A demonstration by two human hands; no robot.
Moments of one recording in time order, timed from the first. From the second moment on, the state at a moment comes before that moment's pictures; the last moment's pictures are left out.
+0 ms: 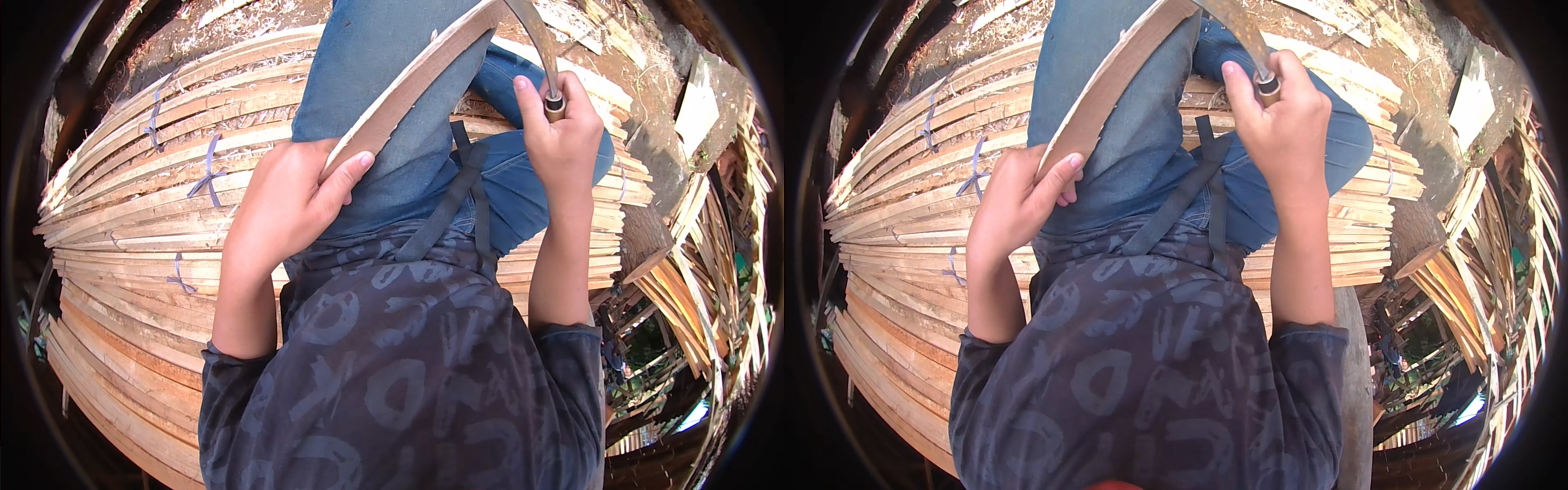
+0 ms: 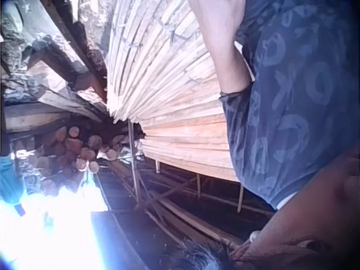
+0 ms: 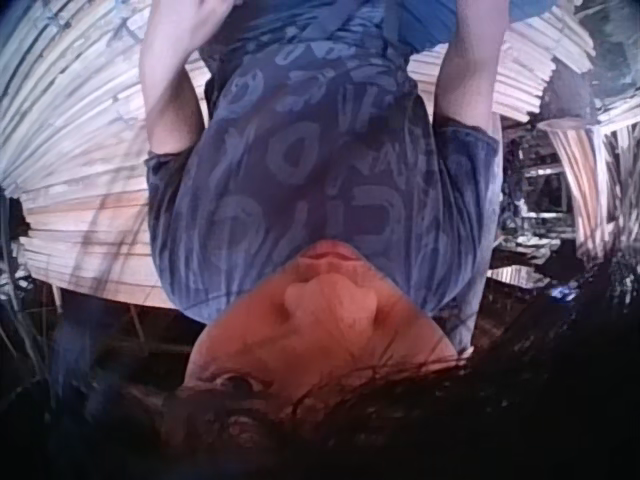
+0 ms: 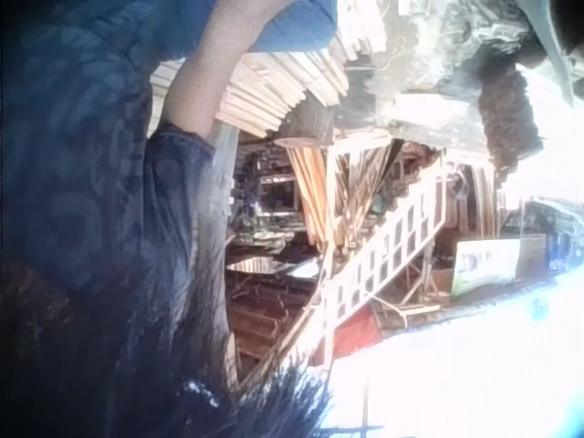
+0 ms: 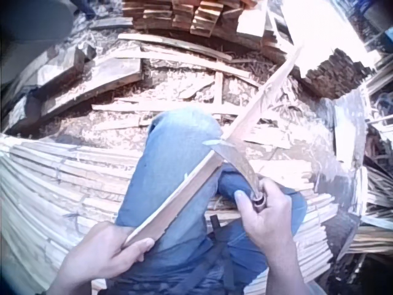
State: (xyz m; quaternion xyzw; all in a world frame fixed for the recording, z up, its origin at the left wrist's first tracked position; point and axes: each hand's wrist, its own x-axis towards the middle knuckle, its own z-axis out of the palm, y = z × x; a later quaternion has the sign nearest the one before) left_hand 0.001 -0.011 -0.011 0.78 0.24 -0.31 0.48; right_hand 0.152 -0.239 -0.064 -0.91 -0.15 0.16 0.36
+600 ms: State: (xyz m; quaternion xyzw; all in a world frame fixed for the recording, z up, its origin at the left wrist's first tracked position) left_hand -0.003 -0.011 -0.015 0.78 0.23 -0.30 0.50; right_hand 0.132 -0.245 -0.053 -0.88 -0.29 0.13 0.36
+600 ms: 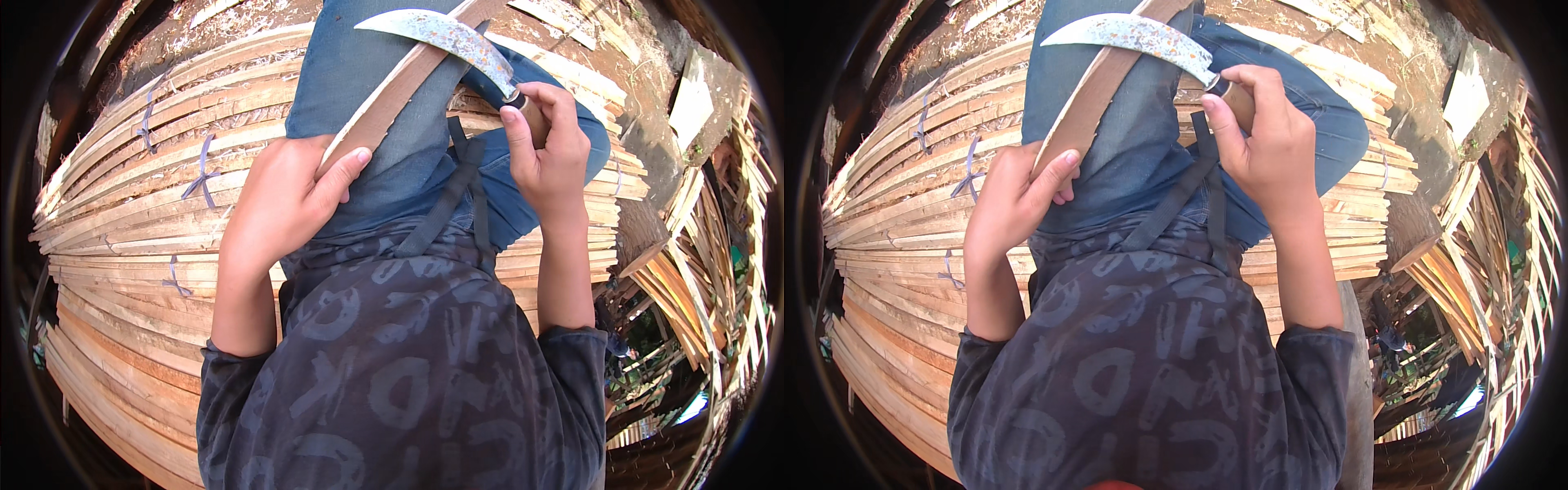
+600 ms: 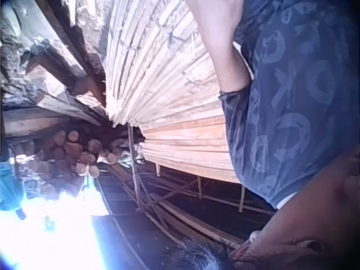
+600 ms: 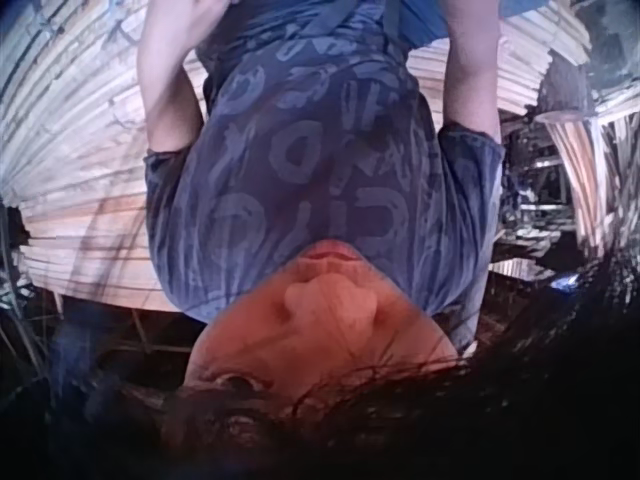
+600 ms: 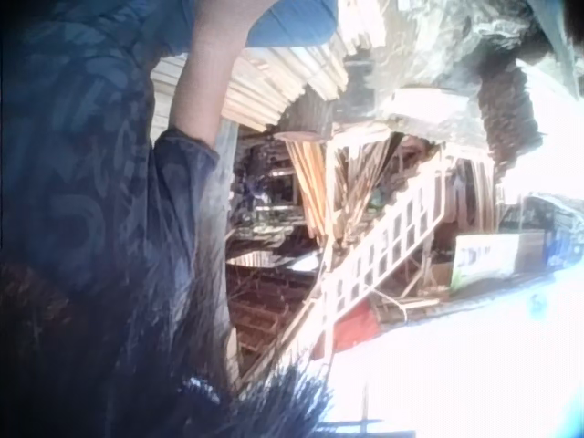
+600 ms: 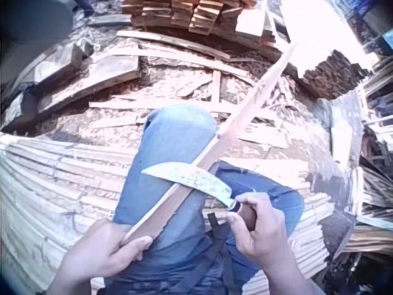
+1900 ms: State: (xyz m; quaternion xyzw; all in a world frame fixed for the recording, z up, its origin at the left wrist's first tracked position) left_hand -0.009 -0.011 -0.011 0.82 0.22 -0.28 0.45; right_hand 0.235 -0.276 -0.111 -0.94 -0.18 -0.02 0.30
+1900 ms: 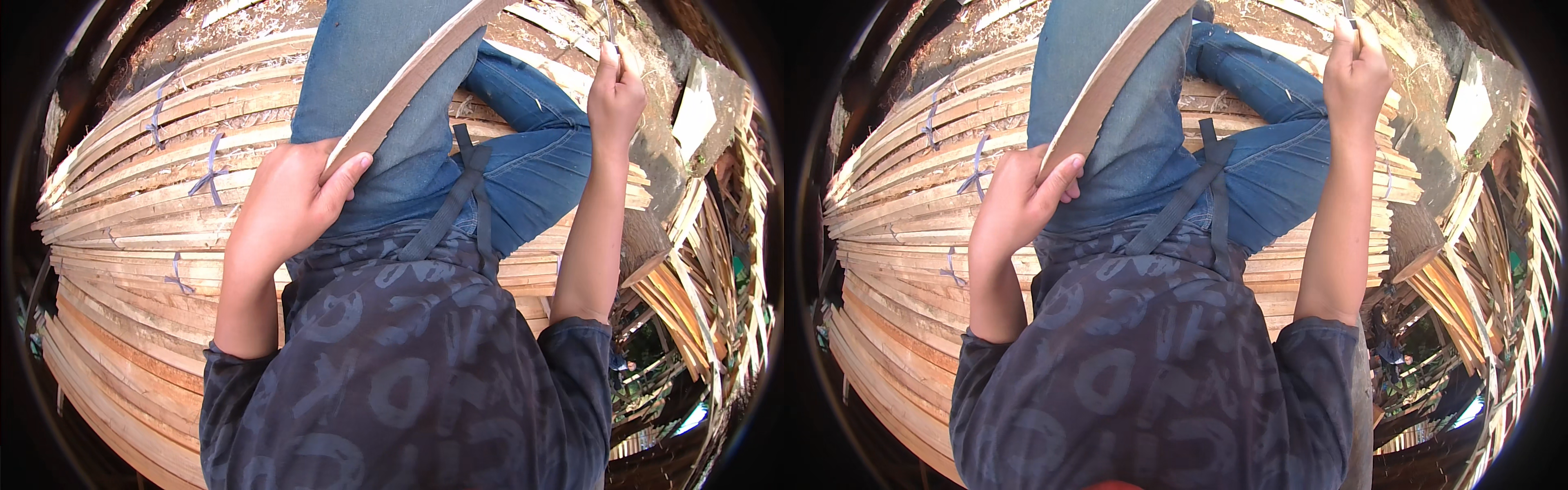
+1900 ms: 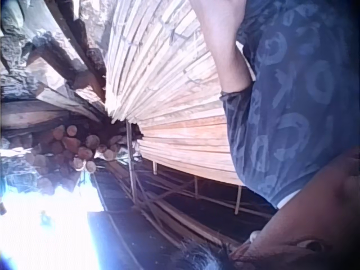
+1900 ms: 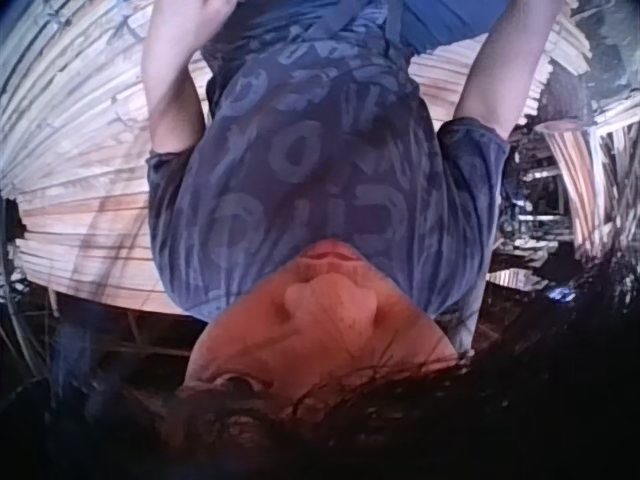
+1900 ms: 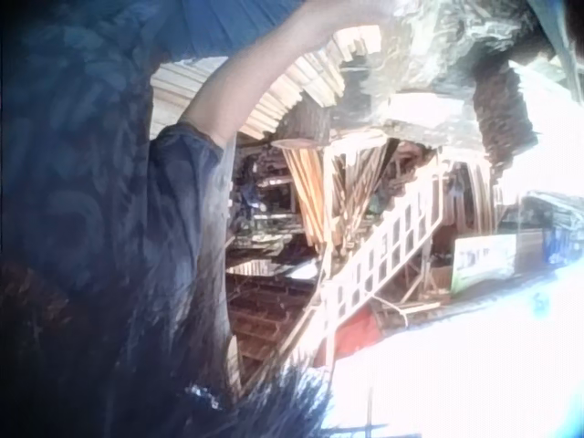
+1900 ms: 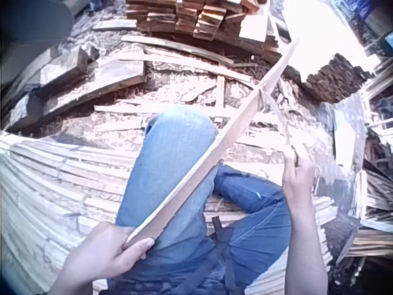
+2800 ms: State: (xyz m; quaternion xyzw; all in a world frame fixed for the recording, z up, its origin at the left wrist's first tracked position) left_hand -0.017 0.003 0.007 0.85 0.17 -0.22 0.44; right_hand 0.172 -0.168 -0.064 -0.45 0.03 0.21 0.87
